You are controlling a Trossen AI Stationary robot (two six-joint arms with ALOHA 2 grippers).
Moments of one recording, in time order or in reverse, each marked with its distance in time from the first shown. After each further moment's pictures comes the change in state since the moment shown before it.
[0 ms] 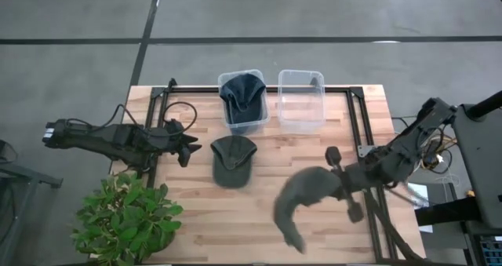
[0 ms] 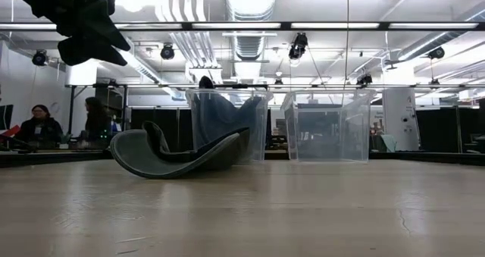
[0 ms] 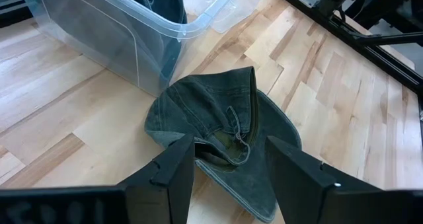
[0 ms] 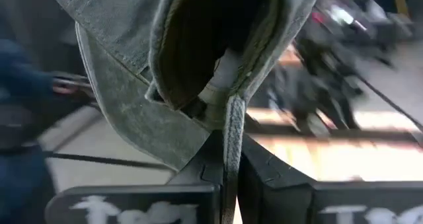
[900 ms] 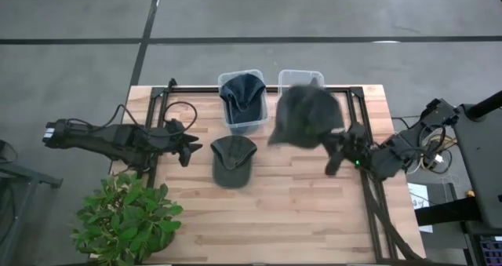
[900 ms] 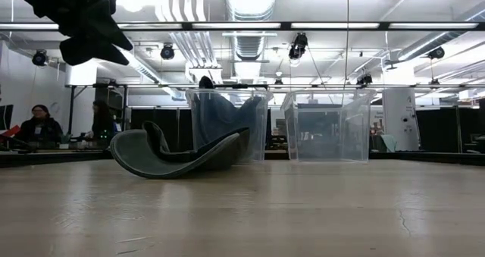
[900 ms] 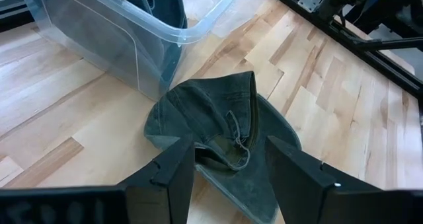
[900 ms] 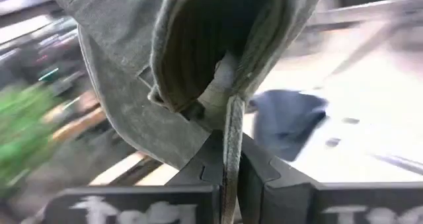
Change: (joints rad) left arm 0.000 0.005 -0.005 0.020 -0.011 0.001; right arm -0.077 -0.054 -0.005 -0.204 0.694 0.470
